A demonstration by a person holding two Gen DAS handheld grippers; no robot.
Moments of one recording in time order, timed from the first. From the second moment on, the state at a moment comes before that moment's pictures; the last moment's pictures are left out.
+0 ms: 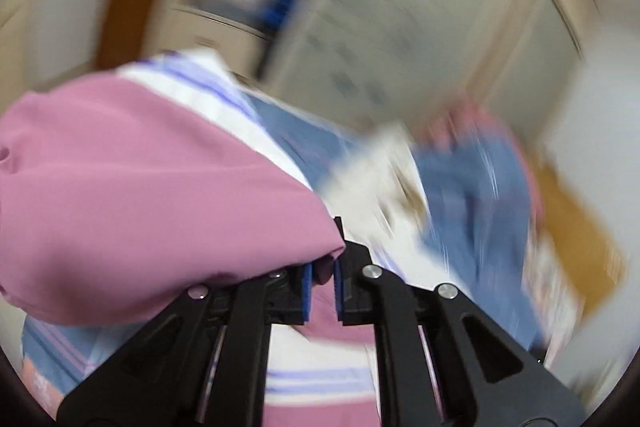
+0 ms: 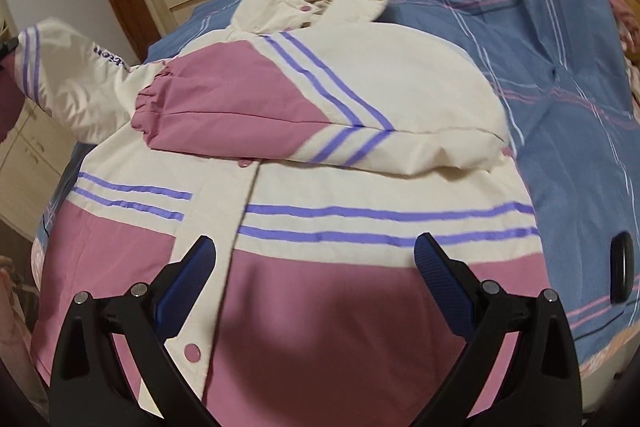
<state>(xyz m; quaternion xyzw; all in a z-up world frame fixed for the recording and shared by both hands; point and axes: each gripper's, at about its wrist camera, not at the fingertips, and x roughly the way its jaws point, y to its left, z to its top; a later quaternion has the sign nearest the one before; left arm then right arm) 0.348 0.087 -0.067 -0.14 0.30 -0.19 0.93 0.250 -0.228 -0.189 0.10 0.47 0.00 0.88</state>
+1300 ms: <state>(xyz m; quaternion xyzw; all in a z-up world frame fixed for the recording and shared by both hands) 0.348 -0.088 -0.186 -0.19 0.50 -0.39 0.75 0.210 -0.291 -0.147 0.07 0.39 -0.16 0.90</state>
